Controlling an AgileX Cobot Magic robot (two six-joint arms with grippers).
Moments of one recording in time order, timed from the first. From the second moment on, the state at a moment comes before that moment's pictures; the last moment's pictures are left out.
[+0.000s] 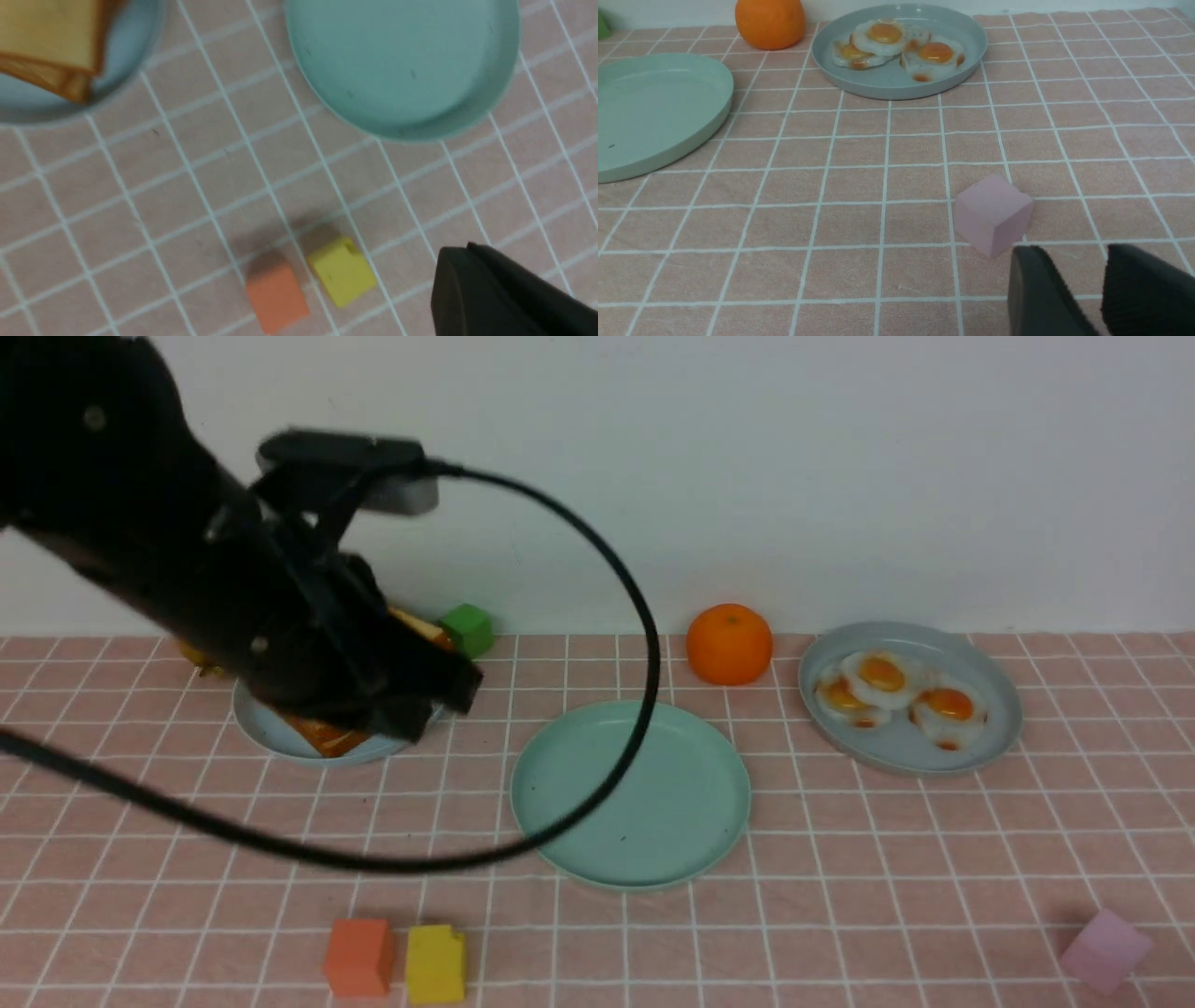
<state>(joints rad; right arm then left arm) 0.03 -0.01 0.02 -0.02 0.39 0.05 -0.43 1.43 -1.32 -0.10 0.95 -0.02</state>
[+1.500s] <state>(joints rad) 0.40 0.64 -1.15 0.33 1.19 -0.24 -0.23 2.12 -1.90 0.07 1.11 -0.09</state>
